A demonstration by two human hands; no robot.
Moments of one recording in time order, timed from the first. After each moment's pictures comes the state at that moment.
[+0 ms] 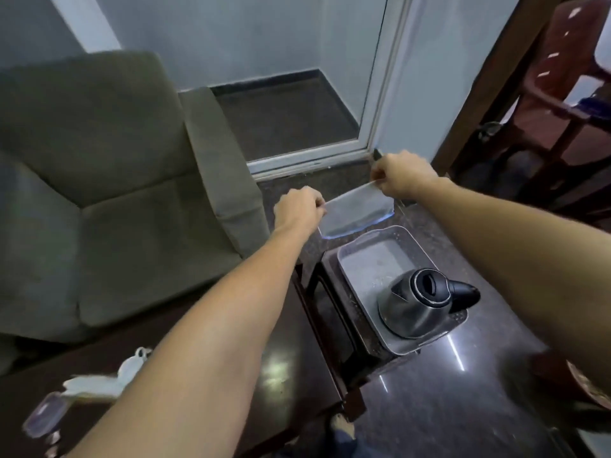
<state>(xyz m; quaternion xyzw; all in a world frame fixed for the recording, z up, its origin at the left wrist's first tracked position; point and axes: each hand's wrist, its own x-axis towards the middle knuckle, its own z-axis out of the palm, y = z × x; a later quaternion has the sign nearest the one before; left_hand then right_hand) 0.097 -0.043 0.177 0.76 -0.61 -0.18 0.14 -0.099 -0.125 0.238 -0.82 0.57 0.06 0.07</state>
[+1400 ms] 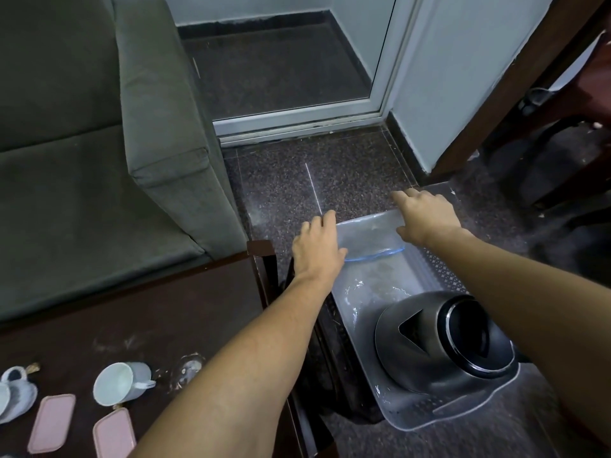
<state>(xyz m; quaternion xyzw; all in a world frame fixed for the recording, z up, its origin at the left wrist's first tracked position) -0.002 -0.111 -0.090 0.77 -0.60 -0.16 0.12 -0.183 -0.214 -0.046 -0.83 0.54 0.15 0.00</state>
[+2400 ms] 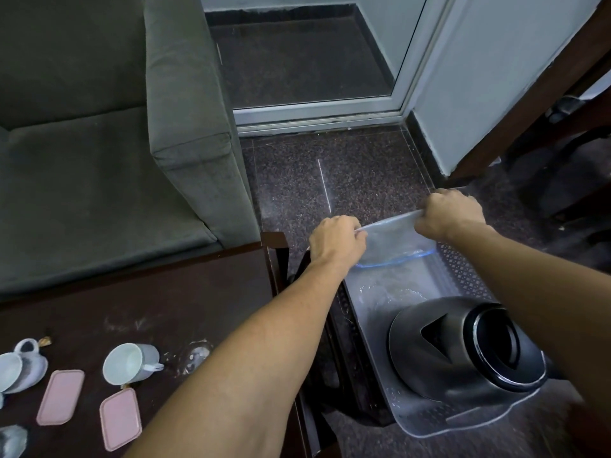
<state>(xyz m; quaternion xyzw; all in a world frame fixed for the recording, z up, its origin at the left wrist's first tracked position) 0.006 -0.118 -0.084 0.77 -0.57 -0.21 0.17 -0.165 -0.217 -0.033 -0.77 0.61 0.20 0.02</state>
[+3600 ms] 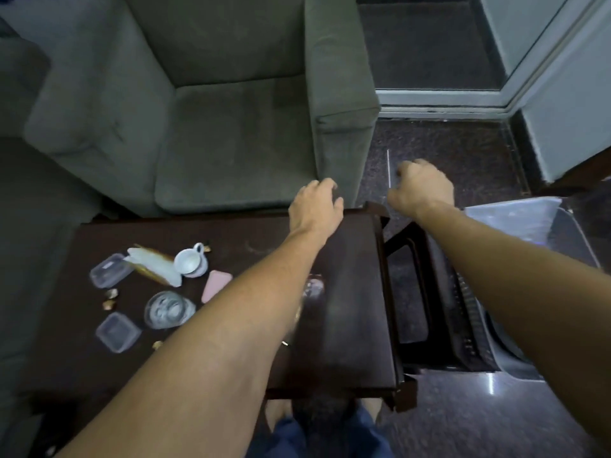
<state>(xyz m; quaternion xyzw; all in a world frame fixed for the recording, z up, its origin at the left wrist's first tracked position) 0.226 0.065 -0.028 0.85 -0.46 -0.14 0.21 0.080 -0.046 0.027 -0.83 0.55 0.04 0.13</state>
